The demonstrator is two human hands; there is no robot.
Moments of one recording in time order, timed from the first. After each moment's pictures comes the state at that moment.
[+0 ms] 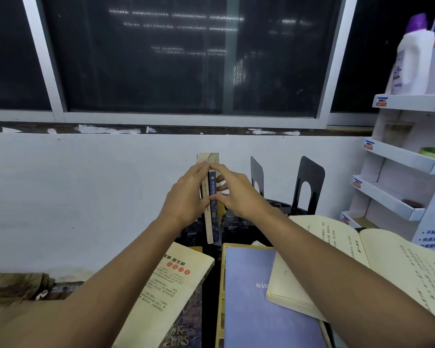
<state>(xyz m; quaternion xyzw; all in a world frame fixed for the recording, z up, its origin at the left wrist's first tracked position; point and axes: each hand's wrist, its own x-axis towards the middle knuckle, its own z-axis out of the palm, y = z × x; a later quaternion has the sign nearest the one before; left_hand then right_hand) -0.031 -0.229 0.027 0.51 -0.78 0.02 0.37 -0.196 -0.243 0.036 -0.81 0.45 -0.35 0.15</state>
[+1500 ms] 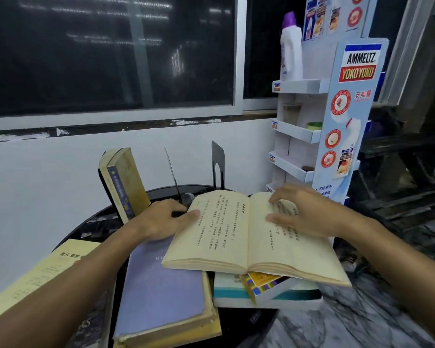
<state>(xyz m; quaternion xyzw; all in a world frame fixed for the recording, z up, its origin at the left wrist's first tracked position) -0.154 -0.160 0.016 0.48 -0.85 -0.20 0.12 -0.478 -0.043 0.038 -0.74 0.66 -0.14 0.01</state>
